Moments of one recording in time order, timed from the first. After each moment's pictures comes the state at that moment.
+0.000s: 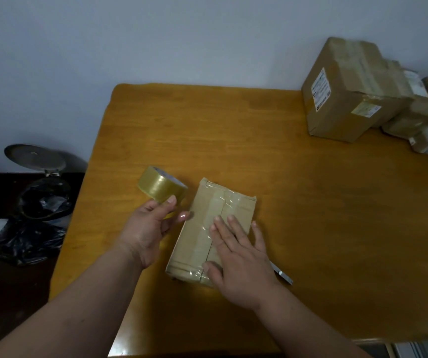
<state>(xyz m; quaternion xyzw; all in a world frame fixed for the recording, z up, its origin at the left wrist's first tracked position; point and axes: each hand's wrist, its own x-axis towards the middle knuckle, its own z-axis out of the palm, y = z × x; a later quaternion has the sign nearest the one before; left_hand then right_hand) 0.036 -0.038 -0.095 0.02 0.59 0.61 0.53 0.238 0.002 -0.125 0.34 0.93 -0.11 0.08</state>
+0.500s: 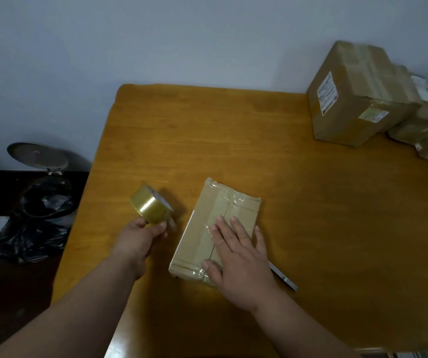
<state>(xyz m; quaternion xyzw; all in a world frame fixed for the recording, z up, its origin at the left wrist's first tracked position) 0.012 -0.057 -0.133 -0.01 0.72 0.51 0.48 0.226 0.004 -0.131 0.37 0.91 -0.13 0.08</state>
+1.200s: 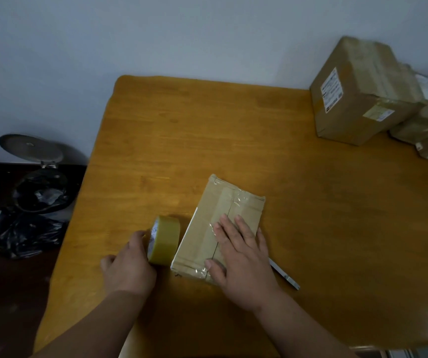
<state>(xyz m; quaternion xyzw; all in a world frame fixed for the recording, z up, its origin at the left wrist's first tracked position) 0.023 -0.108 -0.177 0.30 0.92 0.13 0.20 0.224 0.001 -0.140 0.39 0.91 -0.16 0.05</state>
